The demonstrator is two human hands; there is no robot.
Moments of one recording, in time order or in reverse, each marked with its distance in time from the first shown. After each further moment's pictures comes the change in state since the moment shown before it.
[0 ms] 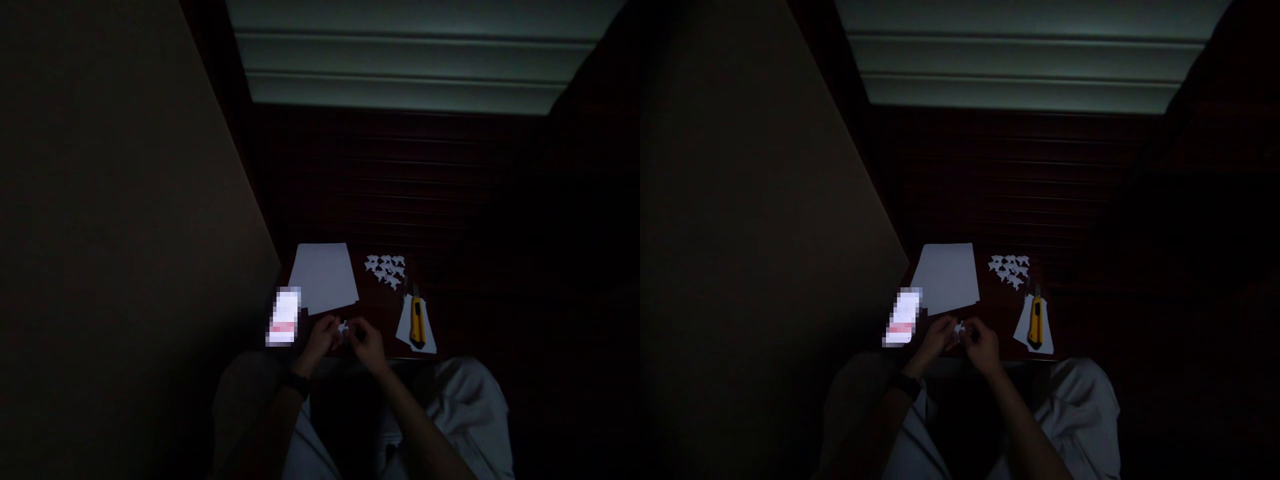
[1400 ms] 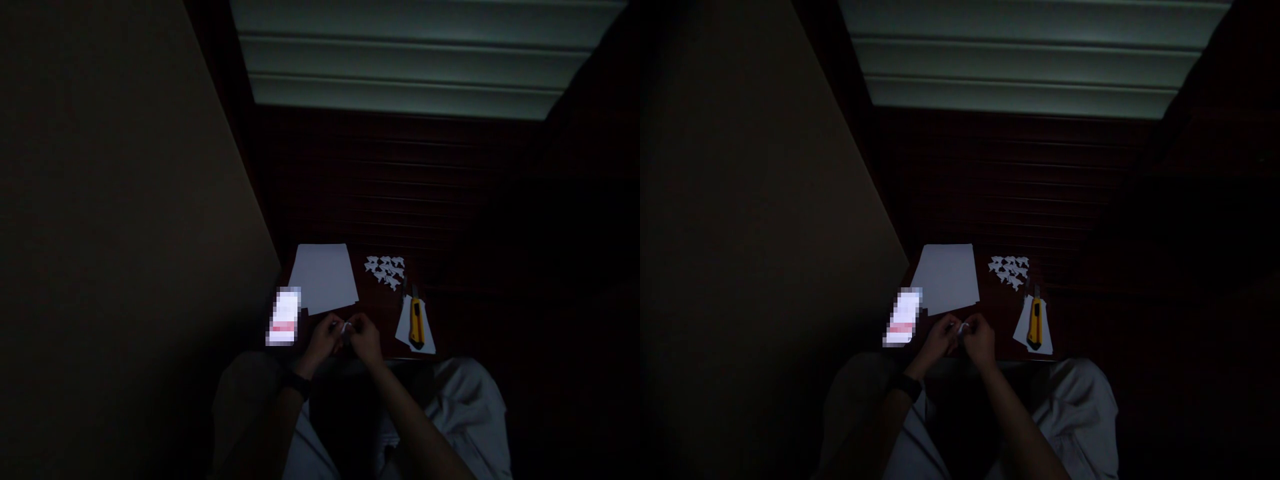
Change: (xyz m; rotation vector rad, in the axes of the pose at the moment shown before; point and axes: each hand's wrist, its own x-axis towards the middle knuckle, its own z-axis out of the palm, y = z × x) left_hand -0.007 0.007 0.004 0.108 -0.022 0.083; right_hand 0.012 0.001 0.011 0.000 0.140 0.214
